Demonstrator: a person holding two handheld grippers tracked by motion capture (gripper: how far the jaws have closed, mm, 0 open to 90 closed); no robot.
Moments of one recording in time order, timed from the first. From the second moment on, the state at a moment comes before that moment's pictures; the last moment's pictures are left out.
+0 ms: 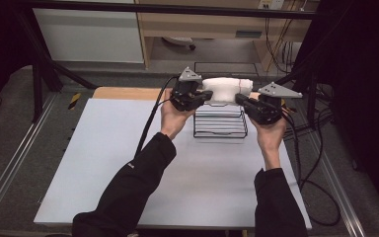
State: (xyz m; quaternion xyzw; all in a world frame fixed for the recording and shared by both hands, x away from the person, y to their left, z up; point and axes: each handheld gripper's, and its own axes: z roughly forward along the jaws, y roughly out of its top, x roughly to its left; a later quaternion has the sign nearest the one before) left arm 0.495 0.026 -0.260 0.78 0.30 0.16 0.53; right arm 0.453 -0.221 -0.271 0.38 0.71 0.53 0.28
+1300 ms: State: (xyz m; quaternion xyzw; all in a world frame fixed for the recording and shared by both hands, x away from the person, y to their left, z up) left arm 0.438 0.117 -0.313 0.81 0.30 0.15 0.48; right arm 0.414 -0.226 -0.300 0.38 0.72 0.54 0.21
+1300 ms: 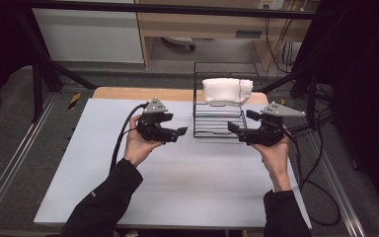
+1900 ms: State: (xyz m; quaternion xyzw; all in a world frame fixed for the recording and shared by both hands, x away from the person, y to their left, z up) left arm 0.392 0.205 -0.377 0.80 0.34 0.15 0.46; right arm 0.397 -0.225 -0.360 0.37 0.76 0.51 0.17
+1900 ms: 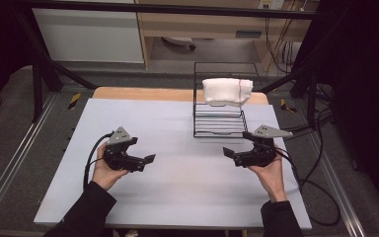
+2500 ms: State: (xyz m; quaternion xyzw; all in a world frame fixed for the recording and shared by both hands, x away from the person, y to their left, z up) left arm 0.356 0.268 -0.426 0.80 0.37 0.15 0.44; right arm 0.373 -0.254 -0.422 0.39 0.77 0.48 0.13
